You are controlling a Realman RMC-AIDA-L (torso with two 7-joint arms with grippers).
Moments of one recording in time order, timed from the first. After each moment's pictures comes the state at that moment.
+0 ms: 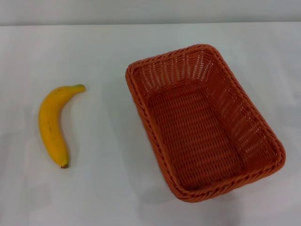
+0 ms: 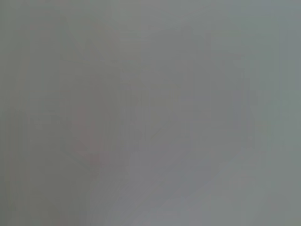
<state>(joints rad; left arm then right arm) -0.23 -2.08 2.76 0.18 -1.66 1.45 -0.35 0.46 2.00 -0.49 -0.30 2.23 1.02 -2.46</state>
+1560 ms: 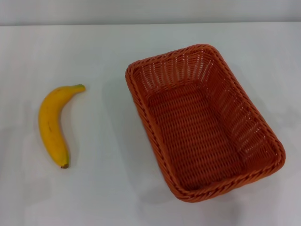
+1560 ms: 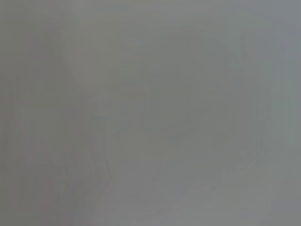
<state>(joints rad) -0.26 -2.08 2.76 0.10 -1.66 1.44 -0.34 0.13 2.00 -0.96 -2.02 0.75 1.63 0.03</state>
